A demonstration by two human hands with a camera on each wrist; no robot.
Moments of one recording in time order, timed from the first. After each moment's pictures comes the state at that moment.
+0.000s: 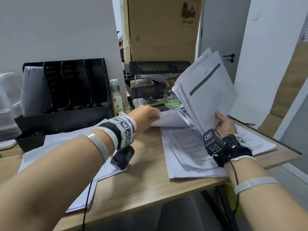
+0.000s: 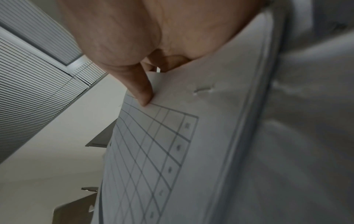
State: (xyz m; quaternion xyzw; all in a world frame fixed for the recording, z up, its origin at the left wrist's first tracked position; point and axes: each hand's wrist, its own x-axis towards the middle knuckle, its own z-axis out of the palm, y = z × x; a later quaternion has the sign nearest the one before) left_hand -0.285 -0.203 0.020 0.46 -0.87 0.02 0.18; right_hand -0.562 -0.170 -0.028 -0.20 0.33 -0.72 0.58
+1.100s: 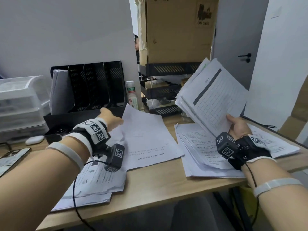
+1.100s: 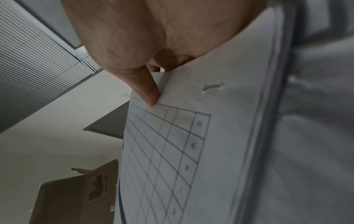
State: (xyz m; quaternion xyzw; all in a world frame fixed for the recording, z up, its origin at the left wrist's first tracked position) left_hand -0.151 -0.177 0.031 0.77 -0.51 -0.20 0.32; right_hand -0.552 -0.166 -0.029 -0.24 0.37 -0.70 0.56
